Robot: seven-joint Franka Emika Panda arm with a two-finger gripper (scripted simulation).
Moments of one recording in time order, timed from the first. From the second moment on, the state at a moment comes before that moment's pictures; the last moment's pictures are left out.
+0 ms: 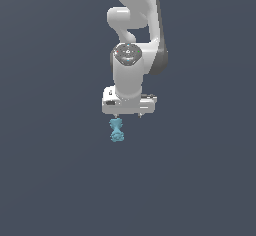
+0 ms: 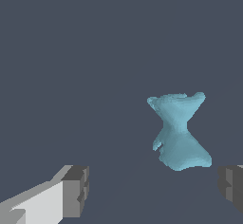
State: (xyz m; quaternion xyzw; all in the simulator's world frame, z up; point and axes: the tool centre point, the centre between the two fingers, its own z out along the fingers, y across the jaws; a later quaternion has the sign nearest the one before) arm -0.016 0.001 0.155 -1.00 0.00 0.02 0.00
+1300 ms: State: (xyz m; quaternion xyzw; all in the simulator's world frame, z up) arm -0.012 -0.032 0.142 -1.00 -0.04 0.01 0.00
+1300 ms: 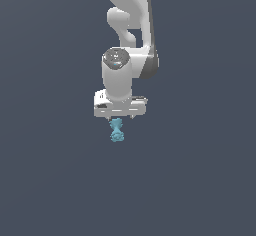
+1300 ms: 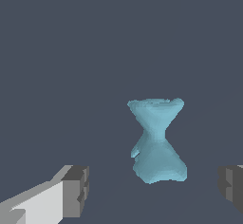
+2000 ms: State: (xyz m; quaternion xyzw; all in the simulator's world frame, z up) arm -0.007 -0.054 0.115 -1.00 -0.07 0.00 0.00
